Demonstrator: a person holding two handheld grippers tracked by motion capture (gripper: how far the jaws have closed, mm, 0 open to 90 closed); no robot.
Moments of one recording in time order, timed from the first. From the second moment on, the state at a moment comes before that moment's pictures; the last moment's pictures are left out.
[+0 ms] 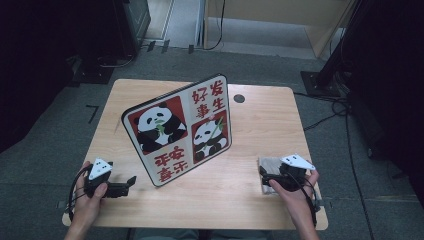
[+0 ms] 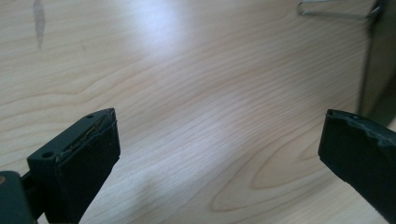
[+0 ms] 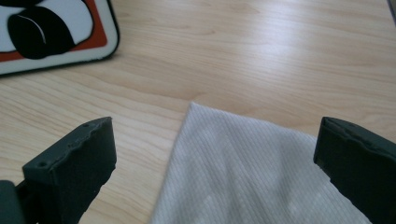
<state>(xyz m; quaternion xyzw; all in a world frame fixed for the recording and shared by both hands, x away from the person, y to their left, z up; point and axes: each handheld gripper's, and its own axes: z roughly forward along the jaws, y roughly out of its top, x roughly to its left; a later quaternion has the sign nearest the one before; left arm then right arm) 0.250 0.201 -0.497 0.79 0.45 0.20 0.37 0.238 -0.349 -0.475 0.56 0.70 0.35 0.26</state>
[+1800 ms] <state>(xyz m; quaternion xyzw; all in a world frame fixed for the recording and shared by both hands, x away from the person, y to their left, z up) 0.253 0.194 -0.497 0.80 0.45 0.19 0.36 0.249 -0.380 -0.523 0.63 0.68 0.29 0.23</state>
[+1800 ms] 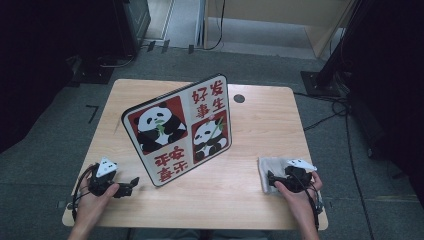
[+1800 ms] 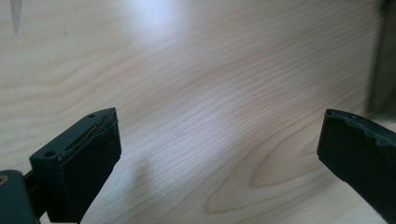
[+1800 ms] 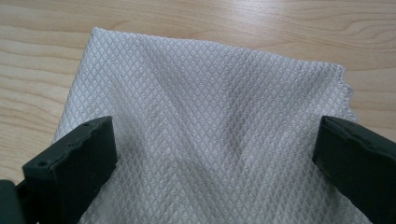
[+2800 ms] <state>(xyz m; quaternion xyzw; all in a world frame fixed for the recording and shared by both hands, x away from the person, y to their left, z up) 0.260 0.126 -0.471 0.79 0.41 0.15 0.43 0.237 -0.375 -0.525 0.61 0.68 0.31 0.25</state>
